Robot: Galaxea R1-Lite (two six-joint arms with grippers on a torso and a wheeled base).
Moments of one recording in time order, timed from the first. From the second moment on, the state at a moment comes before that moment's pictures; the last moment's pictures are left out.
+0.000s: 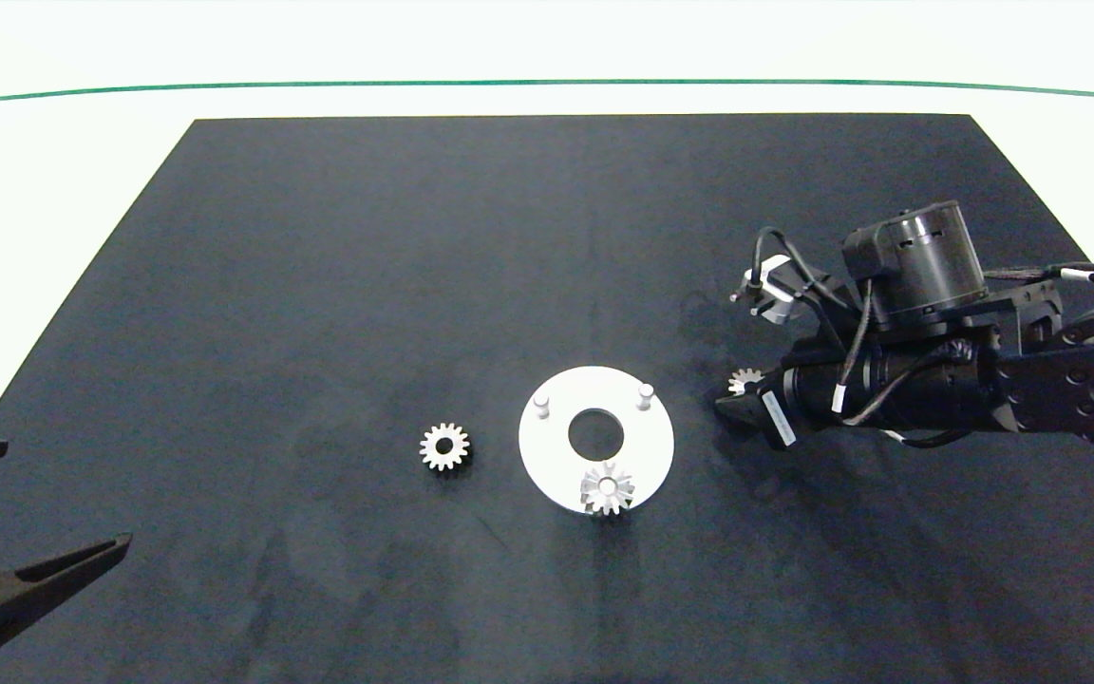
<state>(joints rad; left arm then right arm) -0.14 0.89 -0.85 0.44 -0.04 0.36 0.46 1.74 -1.19 0.09 -0.07 -0.20</state>
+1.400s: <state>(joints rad) -0.14 0.88 -0.85 0.44 -0.03 0.36 0.46 1.74 -1.18 0.09 -0.07 -0.20</state>
